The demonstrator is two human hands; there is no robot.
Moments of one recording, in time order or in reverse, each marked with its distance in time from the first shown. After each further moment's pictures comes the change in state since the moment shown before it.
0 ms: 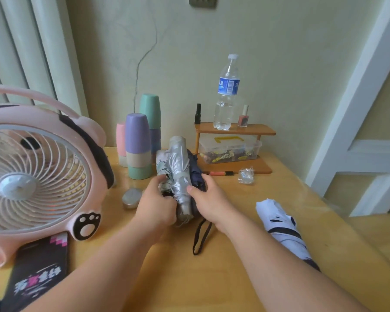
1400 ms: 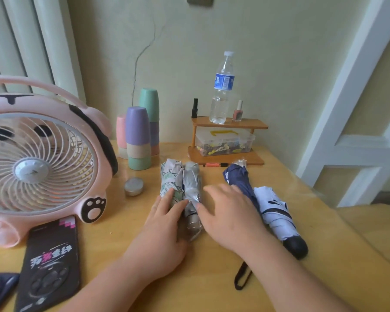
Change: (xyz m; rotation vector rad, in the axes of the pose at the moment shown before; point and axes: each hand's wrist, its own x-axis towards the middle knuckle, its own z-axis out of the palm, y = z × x) left_hand -0.072 -0.050 -0.019 0.716 -0.267 0.559; right_hand -0.099 0.002 -0.025 -0.912 0.179 -0.306
